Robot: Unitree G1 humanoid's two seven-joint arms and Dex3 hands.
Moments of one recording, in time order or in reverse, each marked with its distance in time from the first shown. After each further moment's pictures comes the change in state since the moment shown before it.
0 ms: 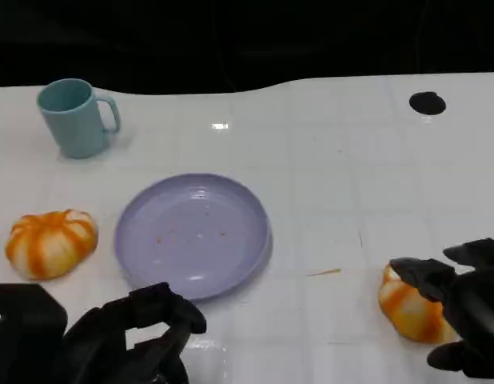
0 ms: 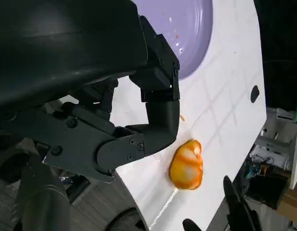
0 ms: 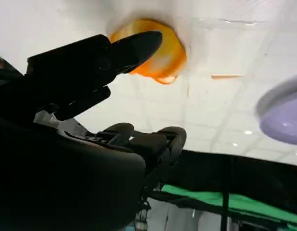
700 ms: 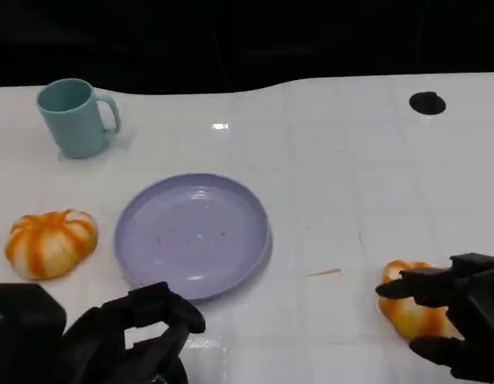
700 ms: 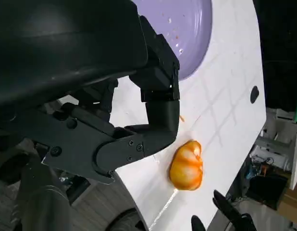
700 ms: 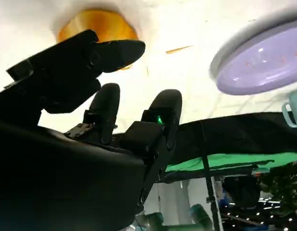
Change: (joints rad) left arm -0.001 0.001 0.002 0.000 0.000 0.000 0.000; right arm 0.060 0.002 -0.042 0.029 0.283 -0.133 -0.242
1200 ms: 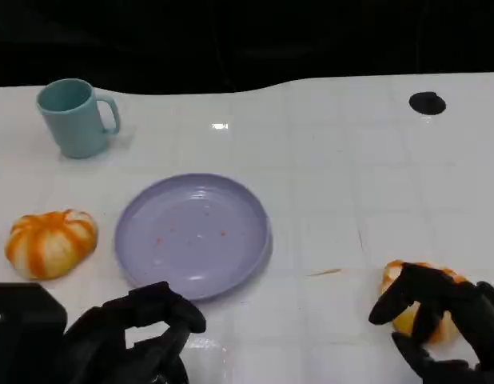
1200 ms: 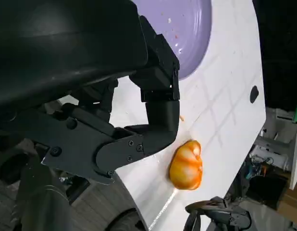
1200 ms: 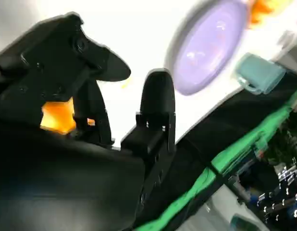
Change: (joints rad) left arm 0.000 0.000 0.000 -0.007 -0.001 0.004 0.004; right arm 0.007 0.121 0.002 0.166 0.400 -0.051 -0.067
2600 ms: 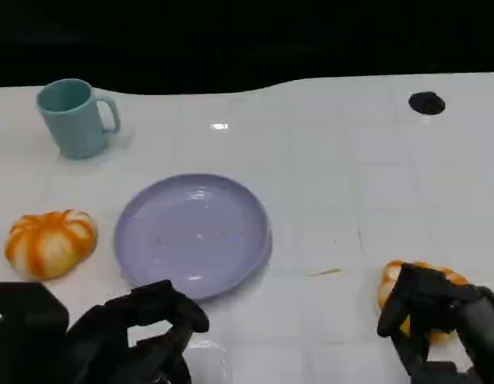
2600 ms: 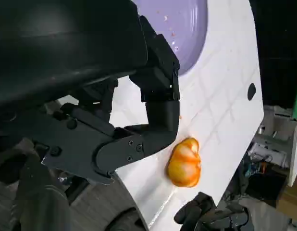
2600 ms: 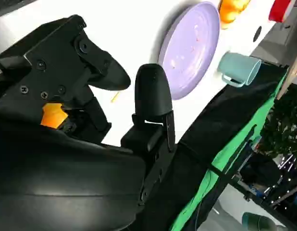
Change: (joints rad) left arm 0.000 0.000 -0.006 -0.016 0.002 0.004 0.001; right arm 0.013 0.074 0.000 0.036 0.246 0.006 0.045
